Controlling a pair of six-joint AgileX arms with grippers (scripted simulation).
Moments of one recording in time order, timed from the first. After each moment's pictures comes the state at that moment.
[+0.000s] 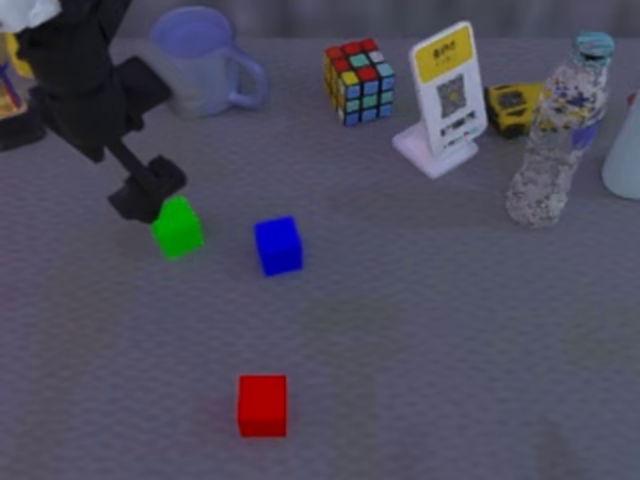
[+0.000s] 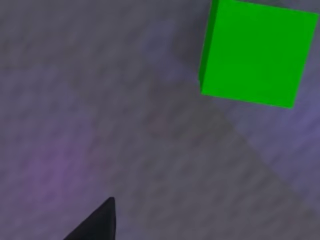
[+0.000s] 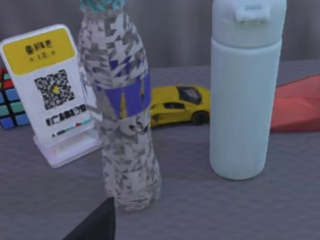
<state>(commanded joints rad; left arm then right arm) -0.24 2.01 1.67 -1.12 0.00 0.66 0.13 0.25 0.24 -0.21 0.09 0.10</state>
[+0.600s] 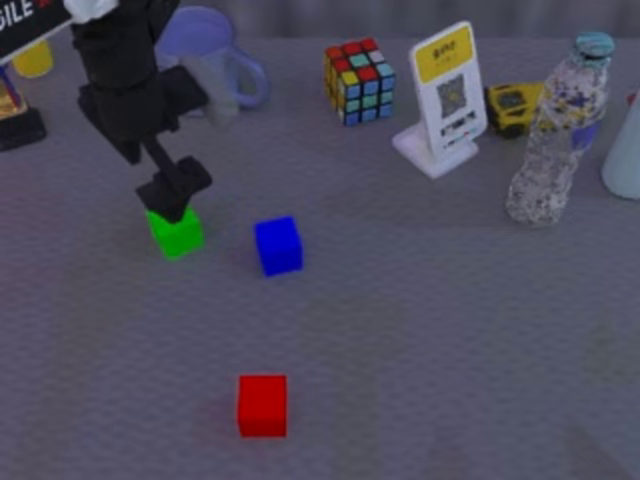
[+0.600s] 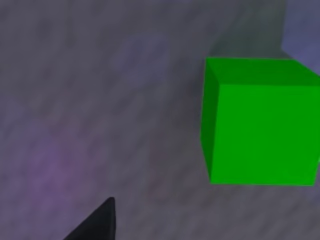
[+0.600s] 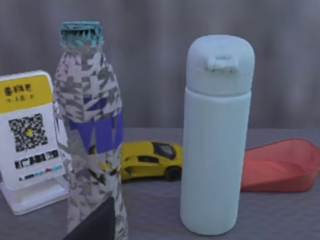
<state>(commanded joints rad) -0.27 2.26 1.94 -1.25 0.00 0.75 0.01 0.00 0.00 0.00 0.00 0.00</state>
